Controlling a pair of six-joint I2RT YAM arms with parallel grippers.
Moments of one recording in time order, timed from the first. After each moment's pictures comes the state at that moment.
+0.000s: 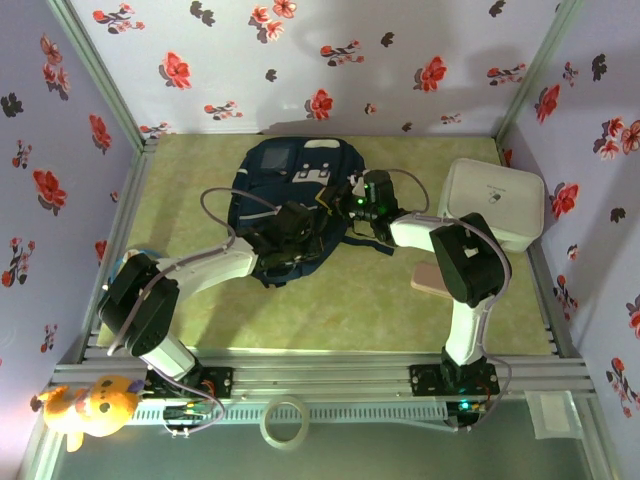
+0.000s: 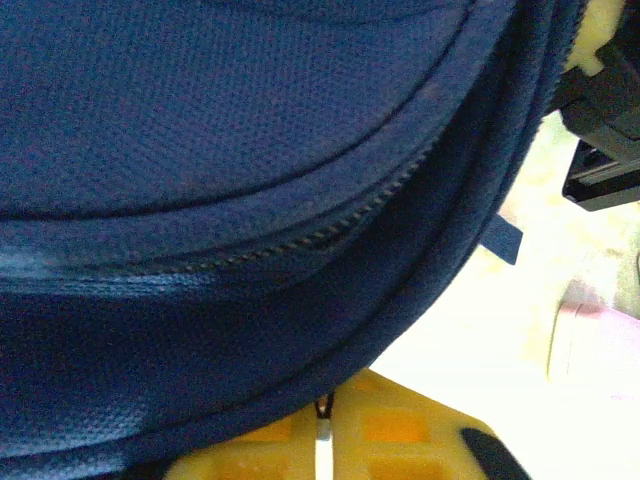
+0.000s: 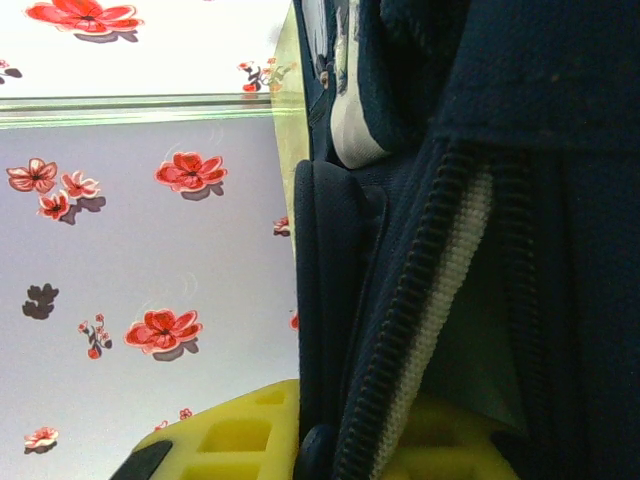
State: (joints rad) left arm -0.80 1.60 1.01 -0.26 0.01 -0.89; right arm 0.48 1.91 1.06 0.49 -0.58 1.31
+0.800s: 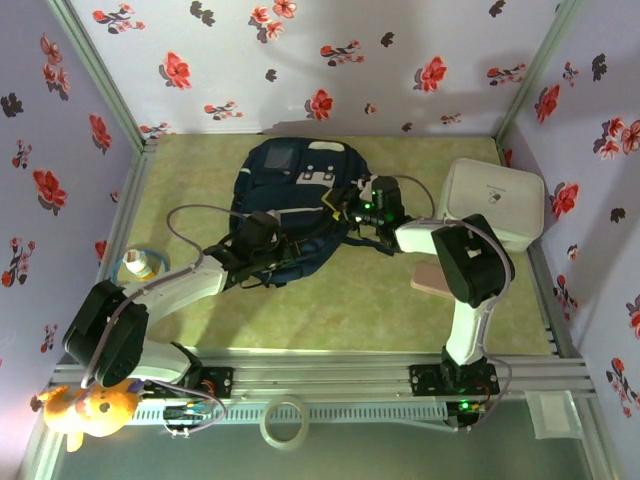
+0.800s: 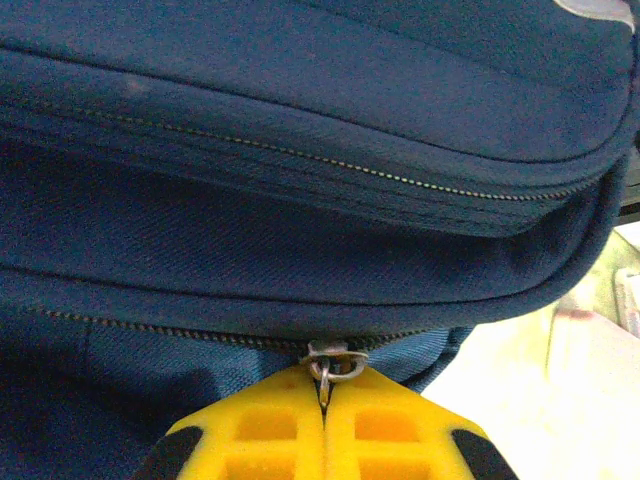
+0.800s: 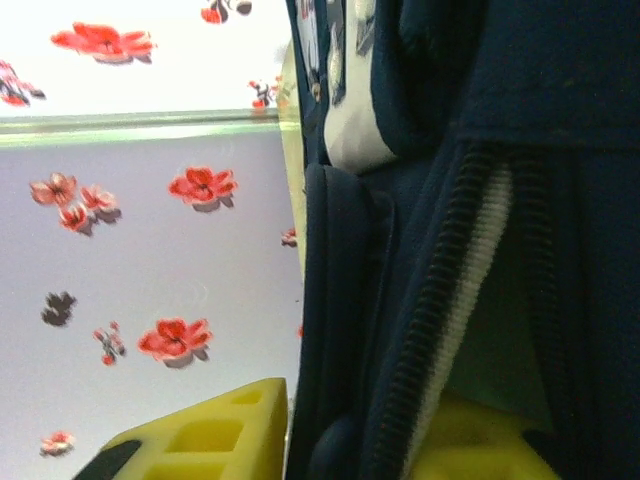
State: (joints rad) left arm -0.69 1.39 0.78 -0.15 0.07 -0.88; right arm 0.43 1.89 0.96 0.61 -0.58 1.35
